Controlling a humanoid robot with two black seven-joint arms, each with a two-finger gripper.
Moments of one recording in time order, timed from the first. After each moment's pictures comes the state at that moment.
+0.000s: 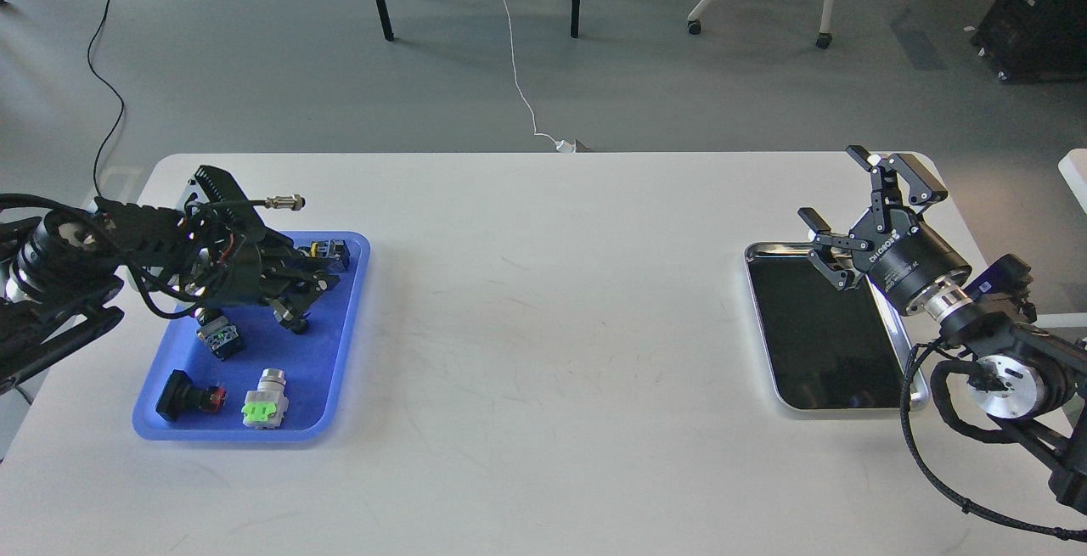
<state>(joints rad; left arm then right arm) -0.86 0.79 -0.21 -1.10 2.18 -0.21 -0.49 0.52 -0.60 0.52 0.98 -0.10 0.36 0.49</state>
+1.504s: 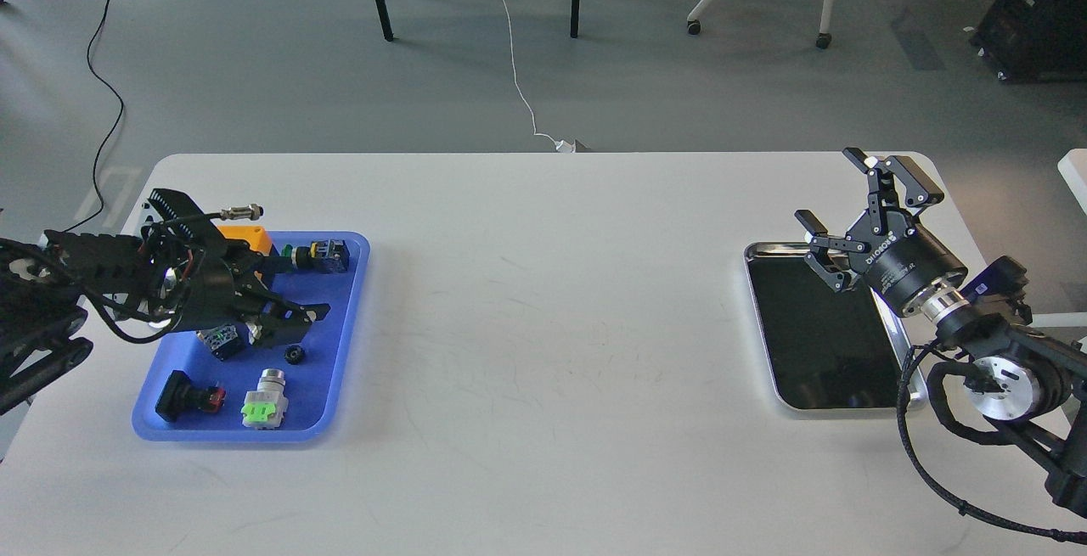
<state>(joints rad) -0.72 0.81 -0.45 -1.16 2.10 -0.24 -0.49 0.52 -0.60 0.52 0.98 -0.10 0.36 0.49</state>
